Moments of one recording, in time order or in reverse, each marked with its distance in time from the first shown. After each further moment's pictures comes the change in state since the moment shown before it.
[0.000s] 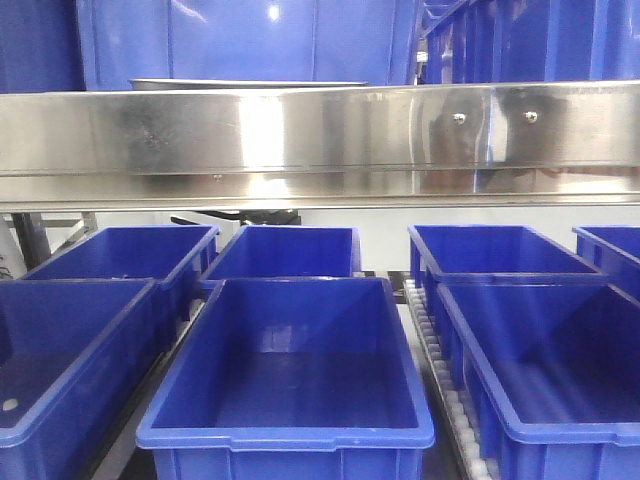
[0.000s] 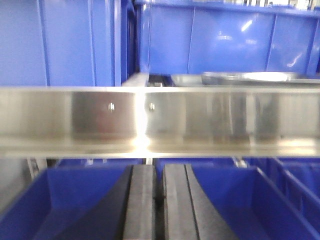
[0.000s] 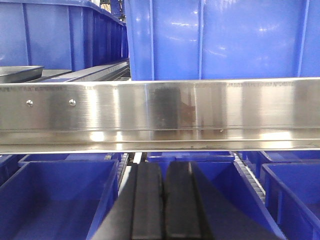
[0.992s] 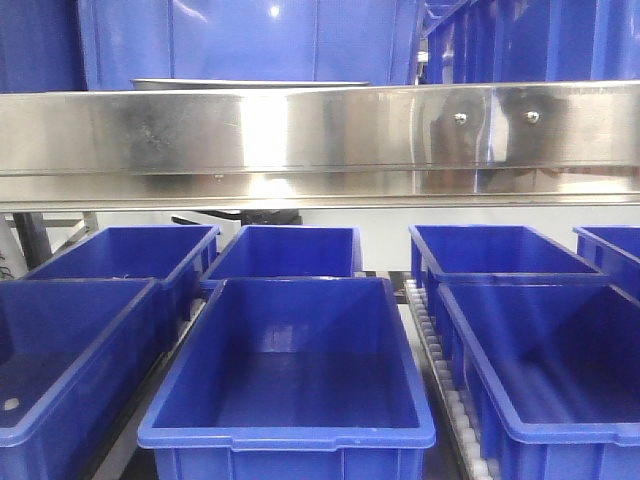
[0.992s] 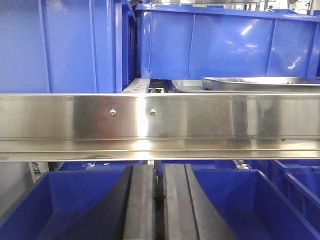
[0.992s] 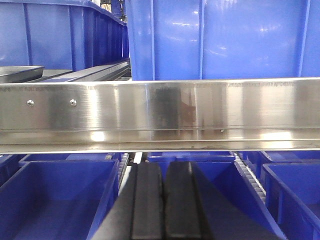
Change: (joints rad) left arm 0.000 0.000 0.000 0.000 0.004 0.007; right arm 0.000 0.000 0.000 0.000 0.000 0.000
